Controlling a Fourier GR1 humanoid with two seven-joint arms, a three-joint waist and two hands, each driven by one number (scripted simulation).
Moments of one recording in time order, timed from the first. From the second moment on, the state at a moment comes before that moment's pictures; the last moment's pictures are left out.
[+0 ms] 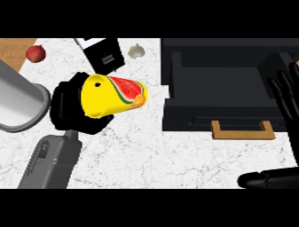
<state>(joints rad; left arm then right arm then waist) -0.36 0.05 0.01 -1.29 0.32 -0.09 -0.49 -0.07 -0.09 -0.08 -2.09 -0.16 0.14 0.17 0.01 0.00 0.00</state>
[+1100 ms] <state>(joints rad) -0.88 0.01 -0.06 -1.19 0.21 0.23 -0.16 -0.10 -0.09 -0.07 -2.03 -0.14 0.14 0.14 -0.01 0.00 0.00</state>
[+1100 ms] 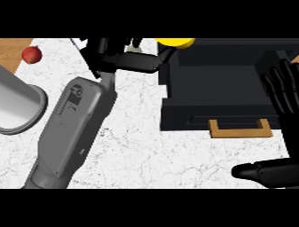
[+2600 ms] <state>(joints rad) -1.30 0.00 -0.38 -0.44 0.54 0.40 -0.36 -0.13 -0.10 -0.08 -2.01 -0.17 0.18 0.13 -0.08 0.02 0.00</state>
